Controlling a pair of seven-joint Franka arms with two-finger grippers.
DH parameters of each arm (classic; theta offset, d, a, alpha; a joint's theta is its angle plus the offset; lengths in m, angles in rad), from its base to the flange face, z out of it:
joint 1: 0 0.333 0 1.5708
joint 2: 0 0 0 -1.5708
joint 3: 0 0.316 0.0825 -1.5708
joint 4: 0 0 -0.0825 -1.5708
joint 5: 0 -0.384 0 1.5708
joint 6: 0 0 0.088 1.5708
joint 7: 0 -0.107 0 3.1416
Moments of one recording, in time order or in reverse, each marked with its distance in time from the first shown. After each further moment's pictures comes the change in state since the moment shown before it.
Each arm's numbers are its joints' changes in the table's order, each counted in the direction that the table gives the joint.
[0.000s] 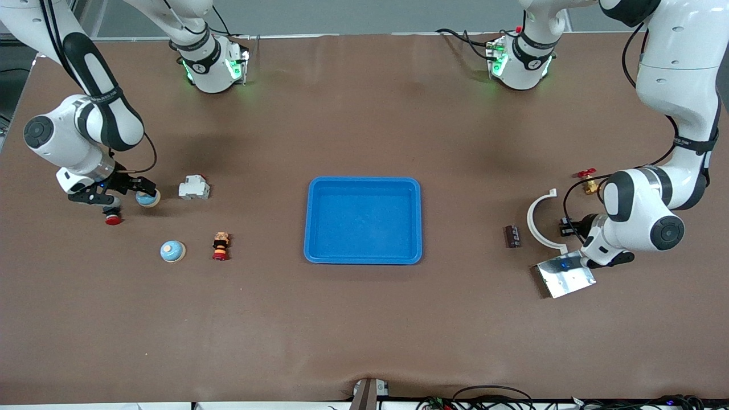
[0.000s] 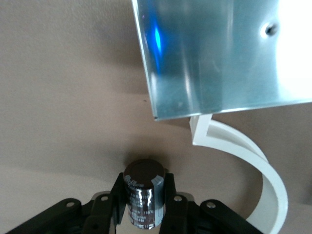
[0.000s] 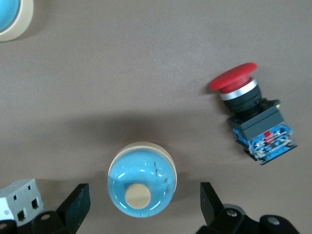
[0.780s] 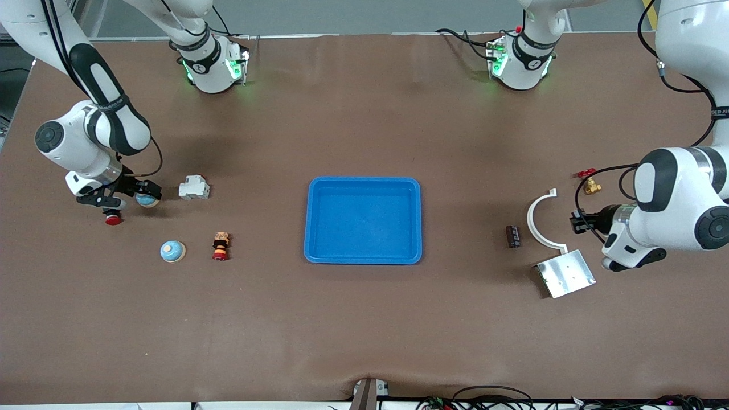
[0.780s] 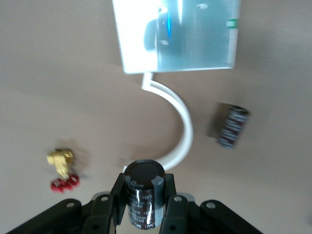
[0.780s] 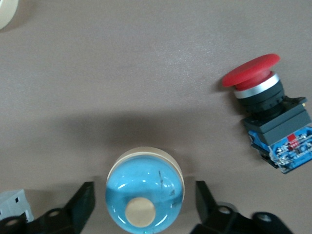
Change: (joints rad) left arm -0.015 0.147 -0.115 -0.212 0.000 0.383 0.228; right arm 0.001 -0.048 0.010 0.001 -0.012 -0.051 0.000
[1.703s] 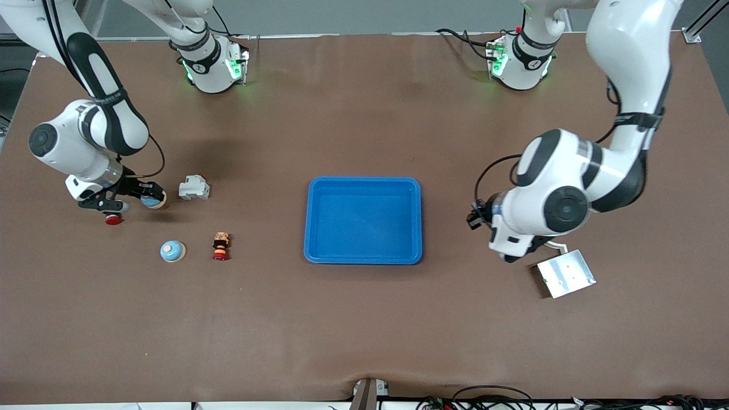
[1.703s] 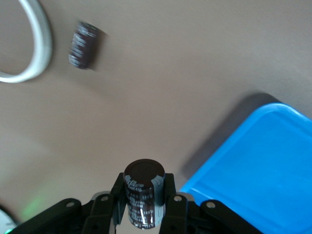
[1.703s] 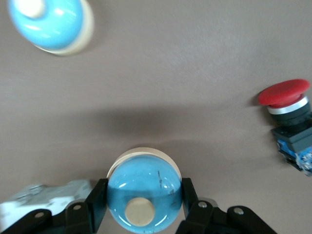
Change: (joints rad) left arm -0.169 -0.090 -0.268 -0.095 0.001 -0.039 0.666; right arm 0.033 0.117 0.038 -0.053 -0.052 0.211 -0.014
